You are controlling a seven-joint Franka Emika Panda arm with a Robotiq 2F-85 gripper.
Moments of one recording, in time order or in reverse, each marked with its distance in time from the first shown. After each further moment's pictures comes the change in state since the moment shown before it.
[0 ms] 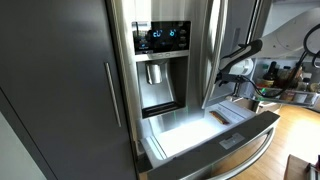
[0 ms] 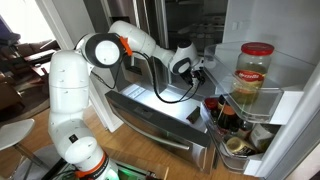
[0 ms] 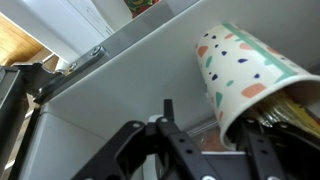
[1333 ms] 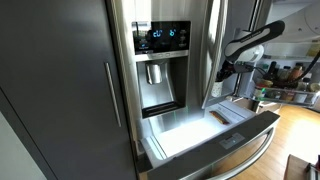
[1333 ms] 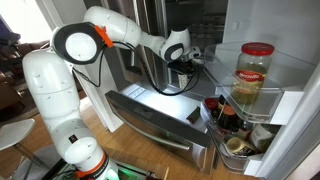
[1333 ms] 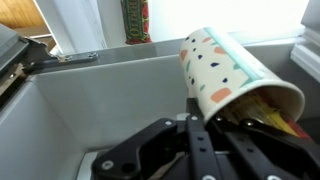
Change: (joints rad) arm -0.010 -0.236 0.043 -0.100 -0.083 -0.292 -0.357
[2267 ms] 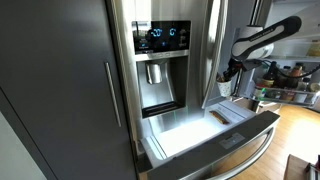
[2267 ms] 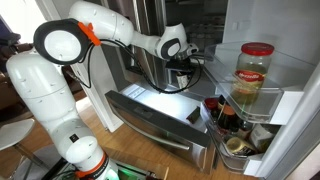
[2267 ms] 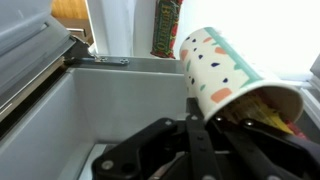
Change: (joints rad) arm 0.032 -0.107 -0.046 -0.083 -0.184 -0.035 -0.055
